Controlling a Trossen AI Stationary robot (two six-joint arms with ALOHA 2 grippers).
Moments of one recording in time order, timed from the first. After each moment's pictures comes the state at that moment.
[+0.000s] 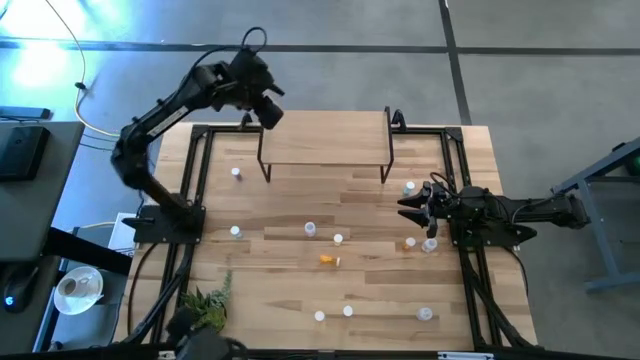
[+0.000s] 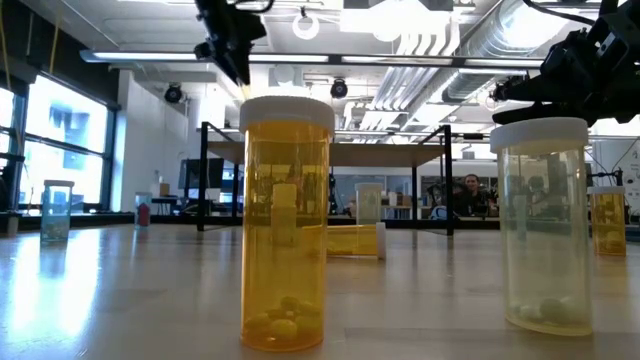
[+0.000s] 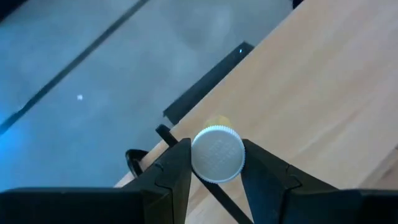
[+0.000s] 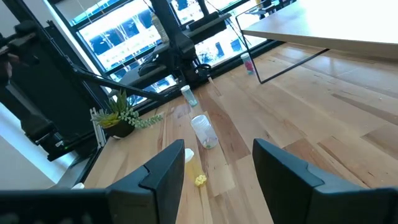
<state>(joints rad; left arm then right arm) 0.82 1.59 1.78 -1.14 -0.20 0.01 0.00 0.12 0.01 0.03 0.07 0.45</state>
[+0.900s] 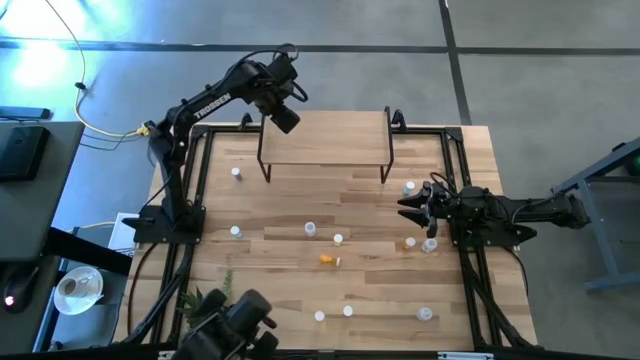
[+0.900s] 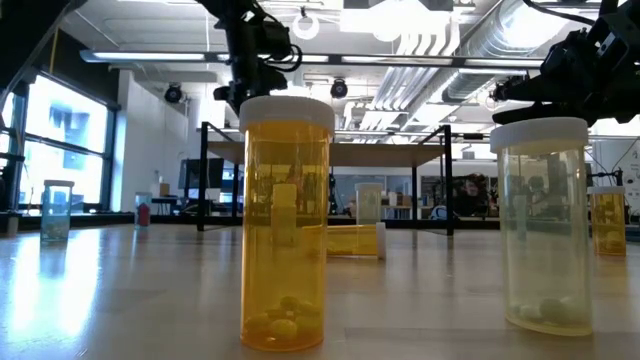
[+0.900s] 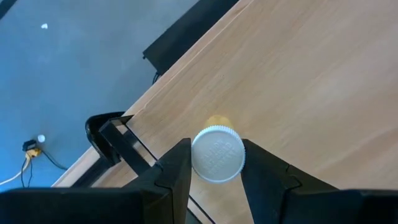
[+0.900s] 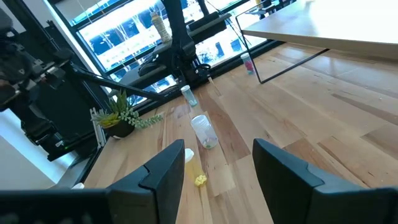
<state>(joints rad) 0.84 1.91 1.94 -1.29 -0.15 -0.05 0.00 0.12 0.01 0.03 0.07 0.45</state>
